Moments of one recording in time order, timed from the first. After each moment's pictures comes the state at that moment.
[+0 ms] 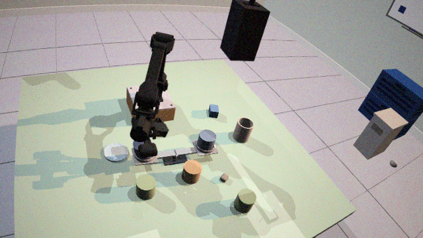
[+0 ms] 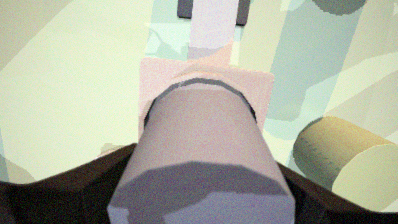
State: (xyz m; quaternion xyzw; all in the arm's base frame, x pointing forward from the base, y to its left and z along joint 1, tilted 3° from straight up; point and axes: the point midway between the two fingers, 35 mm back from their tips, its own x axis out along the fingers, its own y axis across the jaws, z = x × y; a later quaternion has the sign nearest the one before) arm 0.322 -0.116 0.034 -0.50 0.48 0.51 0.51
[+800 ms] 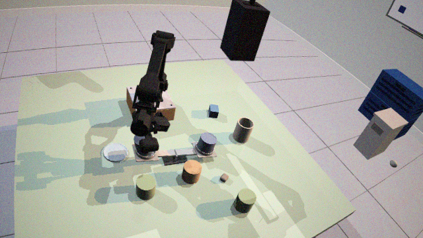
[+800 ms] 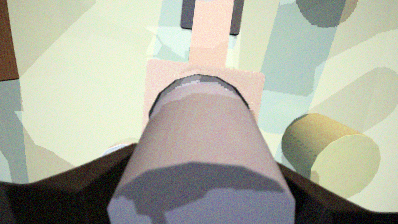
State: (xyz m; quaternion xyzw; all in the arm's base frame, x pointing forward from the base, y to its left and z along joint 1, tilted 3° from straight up) arm 0.322 -0.114 0.063 -0.50 0.47 0.52 0.51
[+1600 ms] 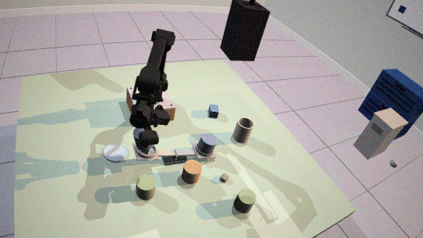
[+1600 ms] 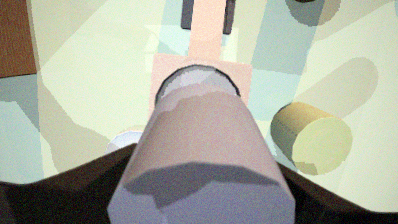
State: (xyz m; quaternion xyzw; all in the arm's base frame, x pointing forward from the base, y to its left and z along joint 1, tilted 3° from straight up) arm 0.321 -0.119 0.095 -0.50 0.47 0.51 0.51
